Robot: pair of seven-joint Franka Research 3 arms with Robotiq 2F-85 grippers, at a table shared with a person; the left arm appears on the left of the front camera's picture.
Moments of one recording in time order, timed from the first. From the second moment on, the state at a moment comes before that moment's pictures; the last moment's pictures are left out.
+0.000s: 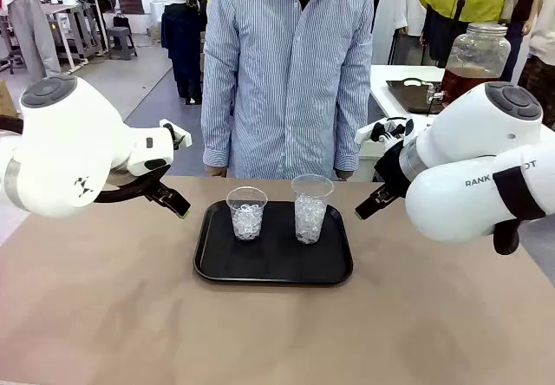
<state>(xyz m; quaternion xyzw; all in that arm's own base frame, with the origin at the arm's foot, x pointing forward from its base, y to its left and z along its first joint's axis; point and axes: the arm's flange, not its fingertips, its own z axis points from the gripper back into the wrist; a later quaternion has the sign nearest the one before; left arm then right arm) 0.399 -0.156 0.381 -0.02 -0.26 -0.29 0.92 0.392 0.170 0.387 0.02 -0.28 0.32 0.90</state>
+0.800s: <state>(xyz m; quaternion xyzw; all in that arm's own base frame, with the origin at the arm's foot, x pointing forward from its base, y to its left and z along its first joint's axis) 0.399 -0.156 0.381 -0.02 -0.26 -0.29 0.92 0.392 0.170 0.387 0.02 -0.28 0.32 0.90</state>
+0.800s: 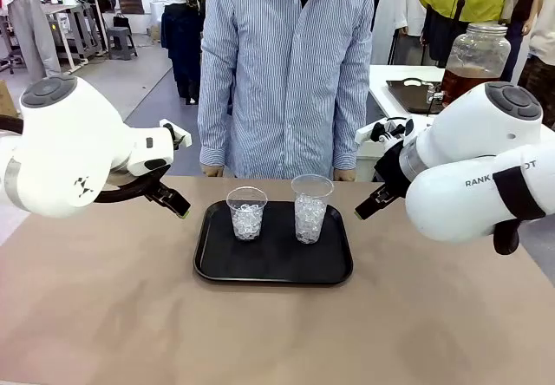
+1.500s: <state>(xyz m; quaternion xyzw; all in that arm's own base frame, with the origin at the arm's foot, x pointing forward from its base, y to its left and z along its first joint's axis) 0.399 -0.172 0.429 -0.04 -0.30 -0.31 0.90 0.390 0.186 0.438 0.08 -0.32 0.34 0.88</state>
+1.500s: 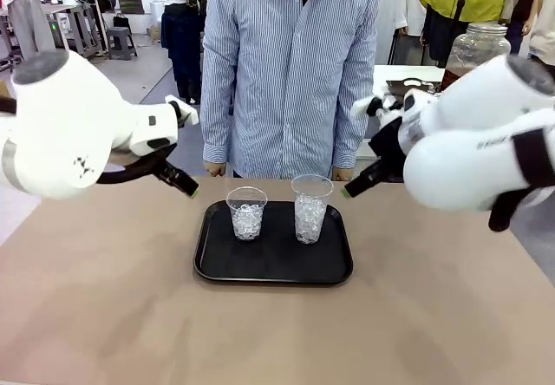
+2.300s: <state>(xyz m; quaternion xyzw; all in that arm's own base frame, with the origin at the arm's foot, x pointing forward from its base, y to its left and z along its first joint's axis) 0.414 -0.104 0.512 -0.30 -0.30 -0.21 0.88 0.414 0.084 0.501 0.43 -0.27 0.22 0.83</state>
